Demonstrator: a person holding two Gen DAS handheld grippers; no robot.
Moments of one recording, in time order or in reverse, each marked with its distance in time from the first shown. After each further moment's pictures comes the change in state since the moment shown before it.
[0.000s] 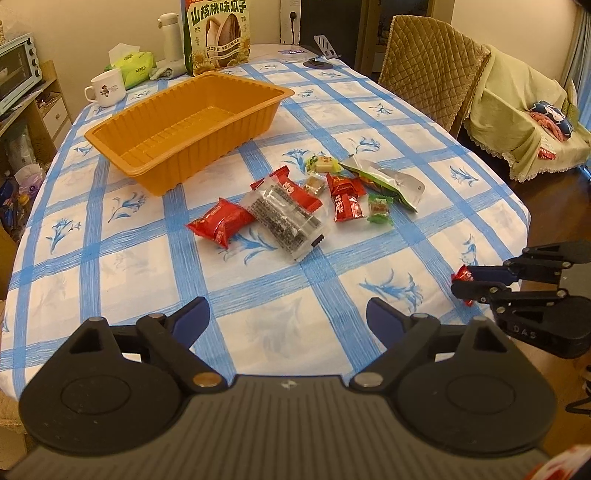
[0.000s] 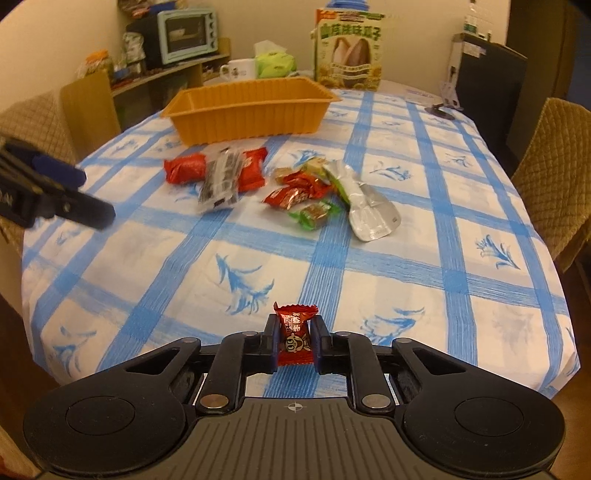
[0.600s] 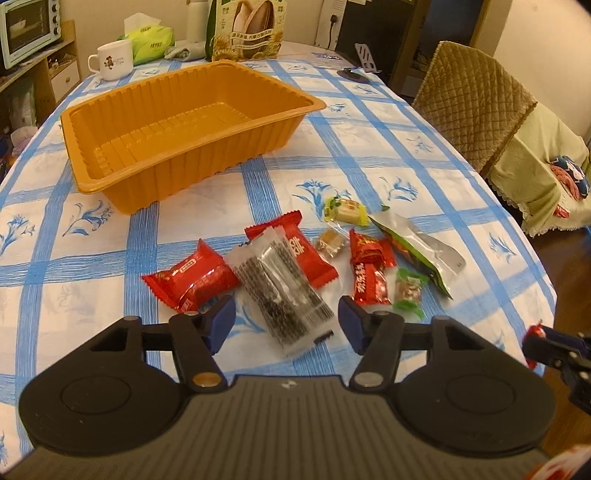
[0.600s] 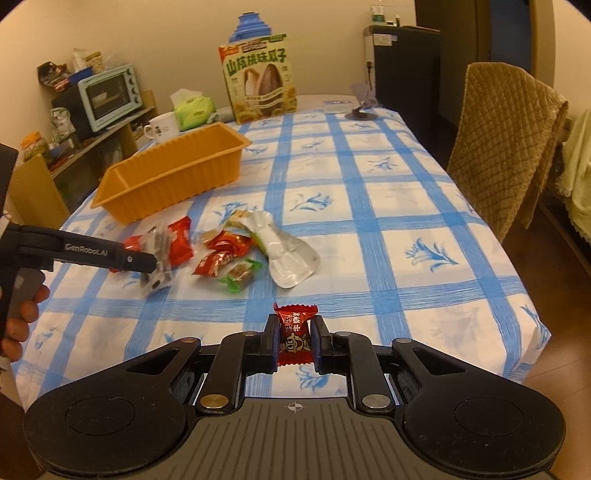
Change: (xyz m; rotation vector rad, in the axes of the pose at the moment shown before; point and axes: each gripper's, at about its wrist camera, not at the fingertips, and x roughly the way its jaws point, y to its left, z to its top) left arm 0.086 0.013 0.055 -0.186 -0.005 -0.012; right arm -0.025 -0.043 0.025 0.227 -0.062 -0.105
